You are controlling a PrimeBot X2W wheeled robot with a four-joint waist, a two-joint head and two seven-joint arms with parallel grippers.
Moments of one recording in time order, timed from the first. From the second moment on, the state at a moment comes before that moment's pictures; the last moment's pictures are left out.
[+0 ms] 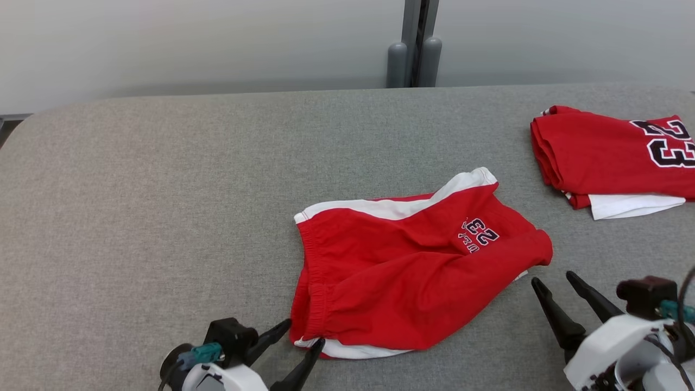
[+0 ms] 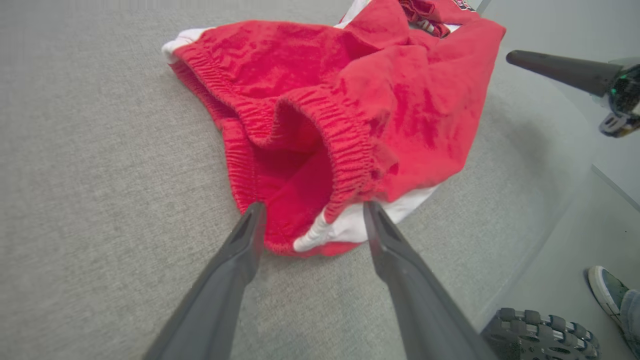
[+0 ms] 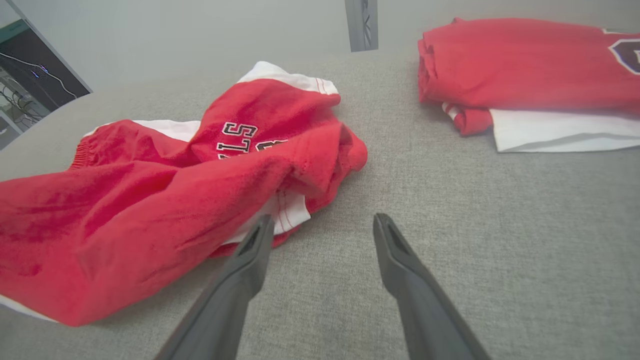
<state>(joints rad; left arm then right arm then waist) -0.10 0.34 -0.62 0.17 -0.58 -0.13 0.06 -0.16 -0.39 0.39 0.36 0.65 0.13 -0.09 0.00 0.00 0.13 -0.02</state>
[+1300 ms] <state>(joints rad) -0.18 0.36 -0.68 0.15 -0.62 -0.12 0.01 -0.34 -0.46 0.66 0.56 0.90 0.13 -0.17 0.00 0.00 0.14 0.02</state>
